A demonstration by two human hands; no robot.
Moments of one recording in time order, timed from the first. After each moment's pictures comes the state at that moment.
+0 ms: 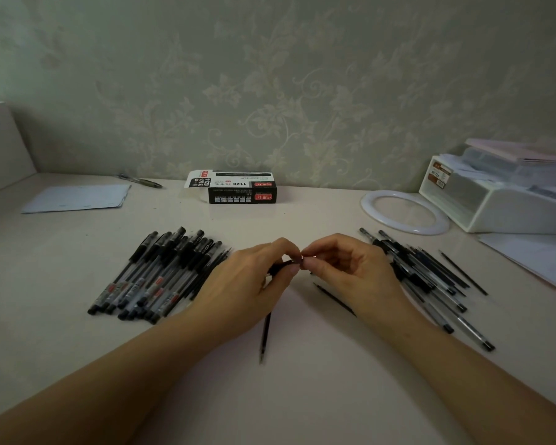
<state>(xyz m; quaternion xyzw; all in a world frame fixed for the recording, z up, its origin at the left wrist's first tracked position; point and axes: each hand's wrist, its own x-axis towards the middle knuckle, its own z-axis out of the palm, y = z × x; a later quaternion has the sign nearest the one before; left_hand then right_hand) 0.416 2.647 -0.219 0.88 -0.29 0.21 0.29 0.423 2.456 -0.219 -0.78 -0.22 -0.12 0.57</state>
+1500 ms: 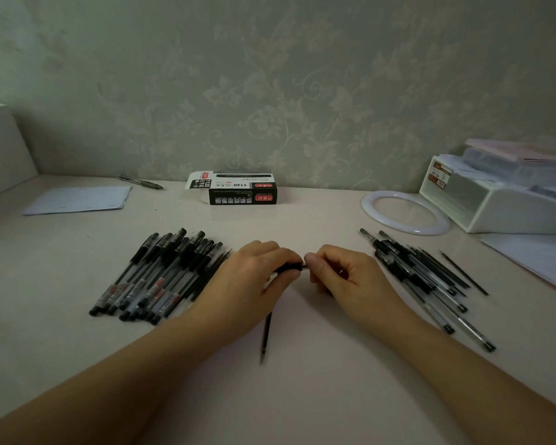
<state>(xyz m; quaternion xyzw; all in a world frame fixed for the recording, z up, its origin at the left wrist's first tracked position) 0.417 2.647 -0.218 0.88 -0.32 0.24 0.27 0.421 2.456 -0.221 -0.85 -0.20 -0.09 0.48</state>
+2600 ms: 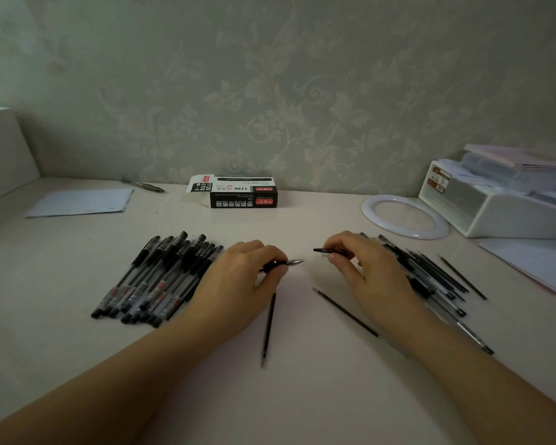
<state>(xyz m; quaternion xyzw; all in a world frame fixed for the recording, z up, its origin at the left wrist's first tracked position) 0.421 2.654 -0.222 0.89 -0.24 0.26 0.28 0.428 2.438 -0.214 -0.91 -0.19 -0.22 0.31</state>
